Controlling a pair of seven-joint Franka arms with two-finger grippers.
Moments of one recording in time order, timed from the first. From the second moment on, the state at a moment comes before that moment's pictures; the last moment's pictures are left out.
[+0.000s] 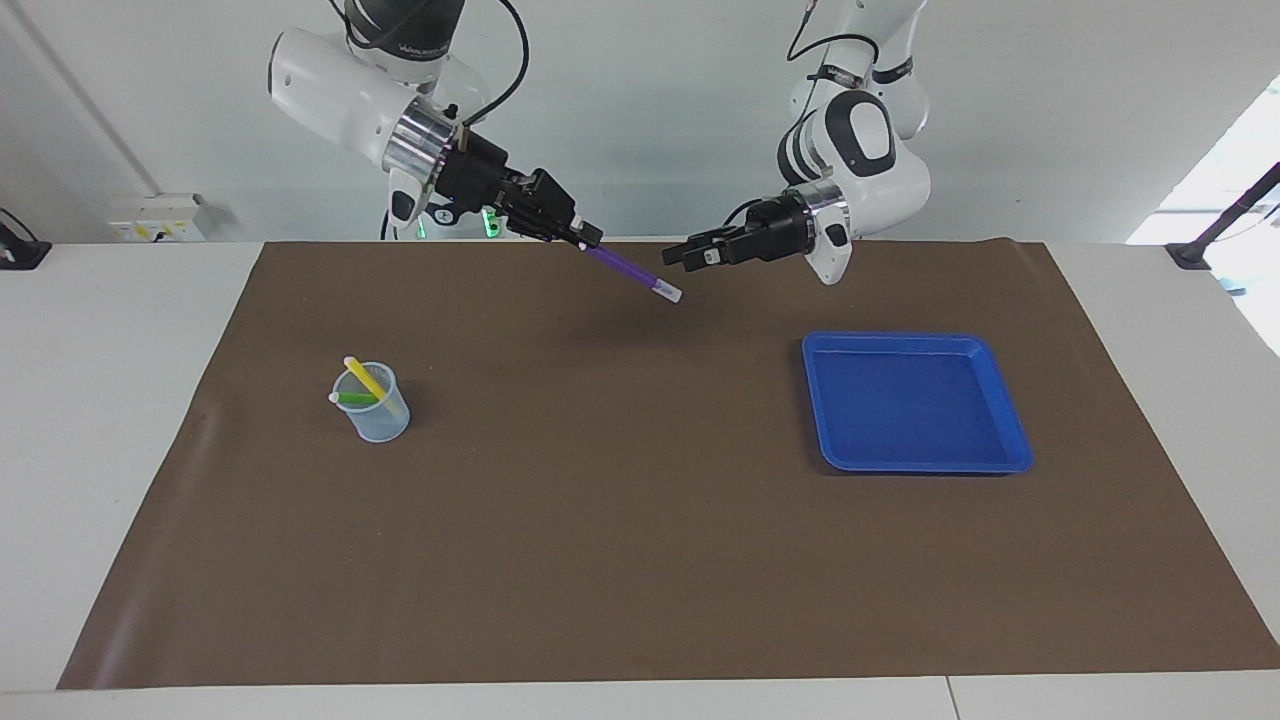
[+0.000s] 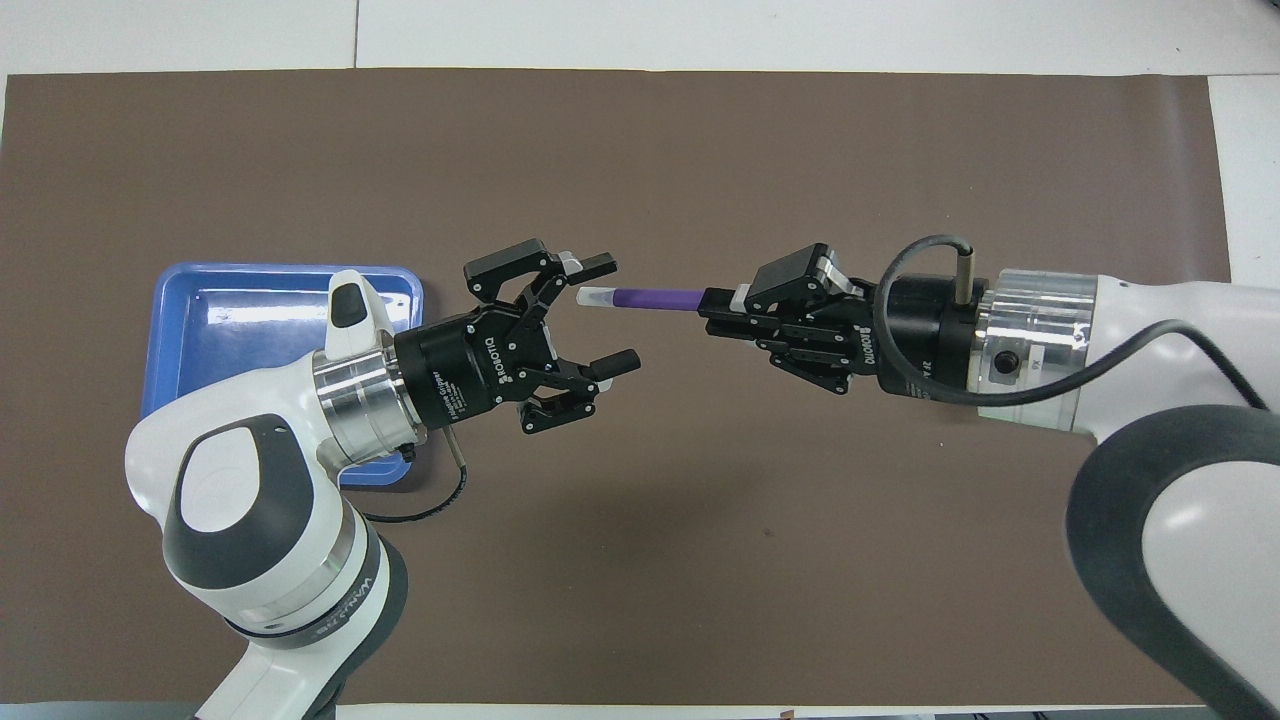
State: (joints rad) left arm -0.29 -0.10 -0.23 -2.17 -1.90 2.29 -0.26; right arm 0.31 -0.17 0.03 -2.04 1.16 2.23 0.38
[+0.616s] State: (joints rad) left arm -0.29 -0.08 -0.23 -2.16 -1.87 2.28 -0.28; right arm 0.35 -0.17 0.03 -2.04 1.16 2.26 0.40
